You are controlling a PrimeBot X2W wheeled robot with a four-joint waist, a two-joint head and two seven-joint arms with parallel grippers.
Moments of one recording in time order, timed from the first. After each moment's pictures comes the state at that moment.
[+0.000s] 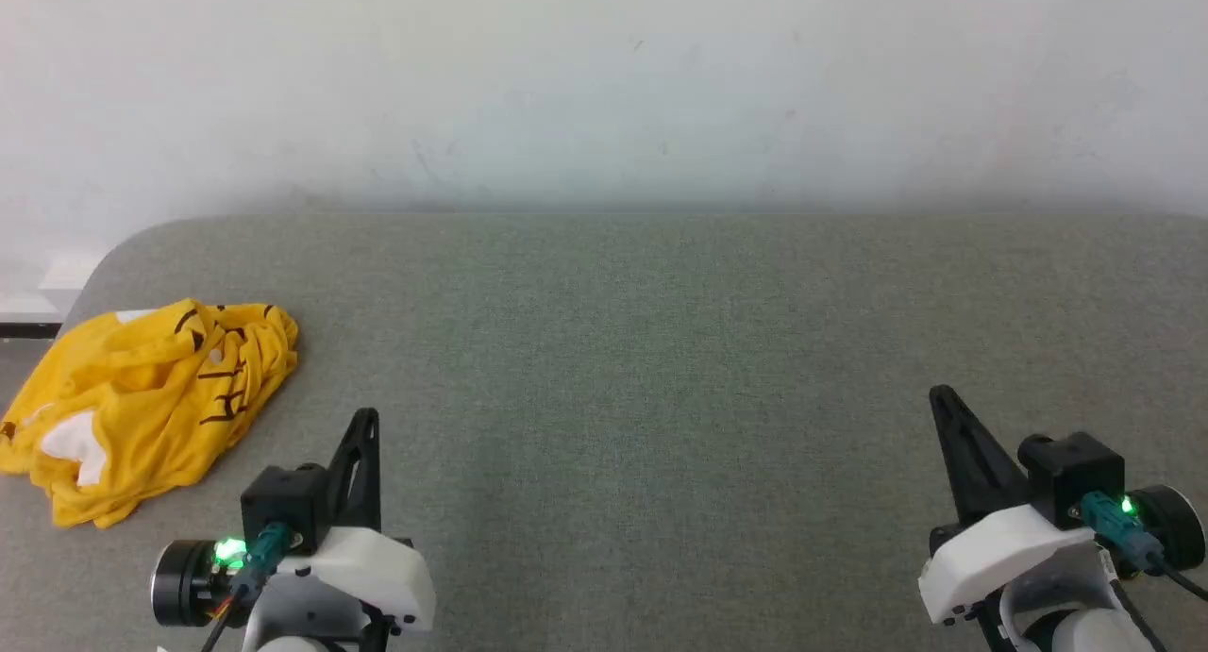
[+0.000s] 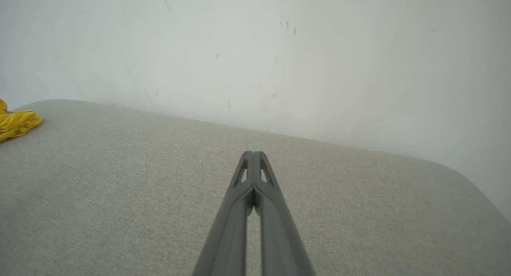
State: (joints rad) left arm 0.01 0.05 0.00 0.00 -0.01 0.00 0.00; right arm 0.01 -0.05 0.00 0.00 0.01 0.13 0.00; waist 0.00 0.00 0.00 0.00
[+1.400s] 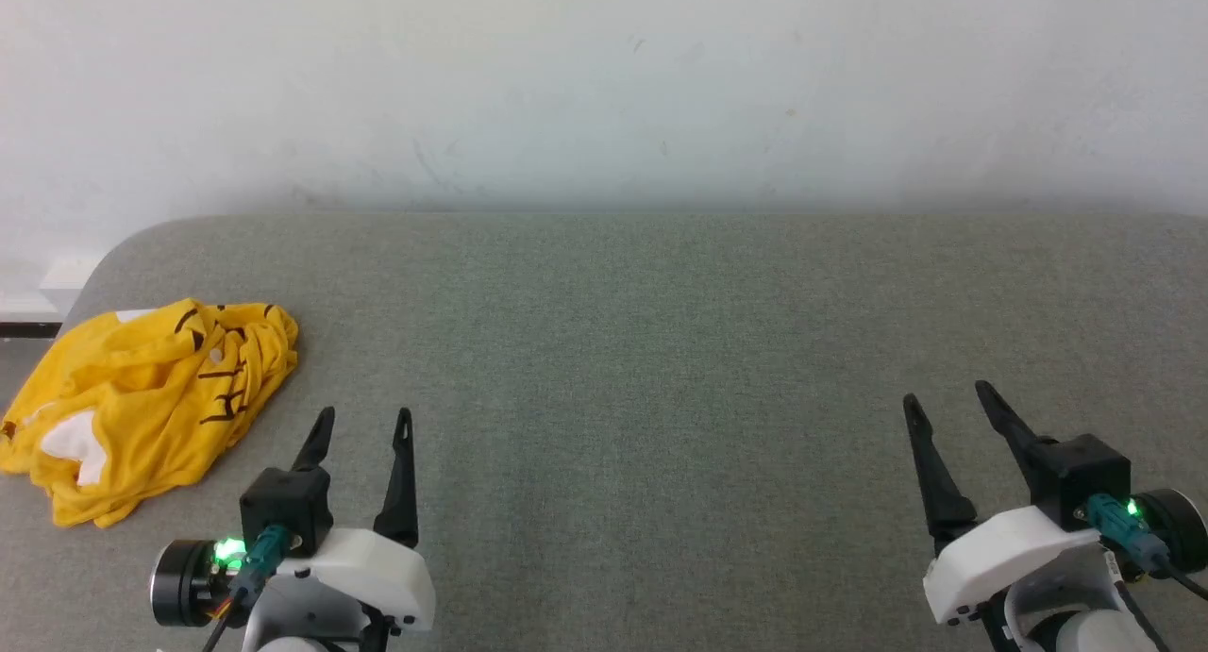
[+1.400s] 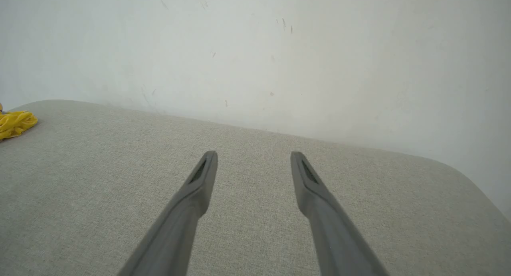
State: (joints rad) left arm 0.01 0.05 0.00 0.00 -0.01 0.00 -0.01; right arm 0.01 -0.05 -0.01 0.01 0.01 0.13 0.00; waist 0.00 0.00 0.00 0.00
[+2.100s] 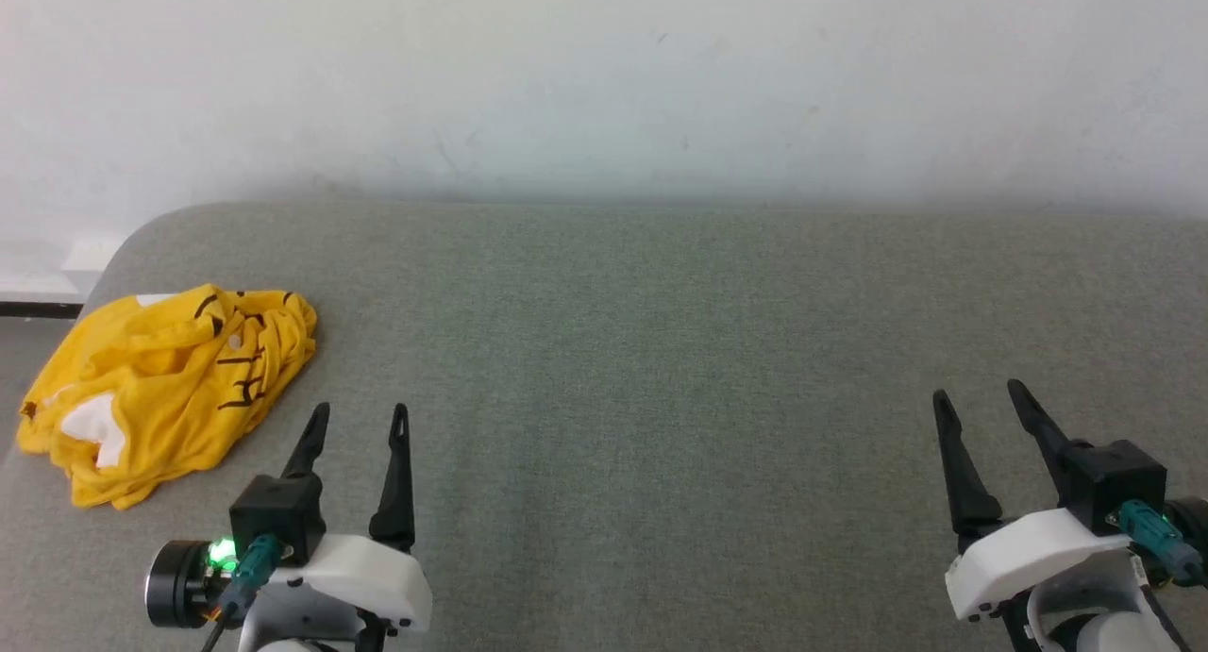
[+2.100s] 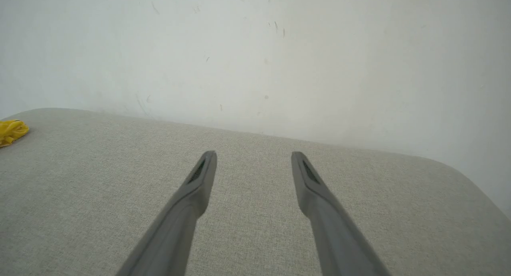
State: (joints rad) left arm 0.02 0.05 0.00 -0.01 -0.02 -0.01 -0.05; right arm 0.01 -0.05 -0.06 0.03 0.02 0.13 -0.05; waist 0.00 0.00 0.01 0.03
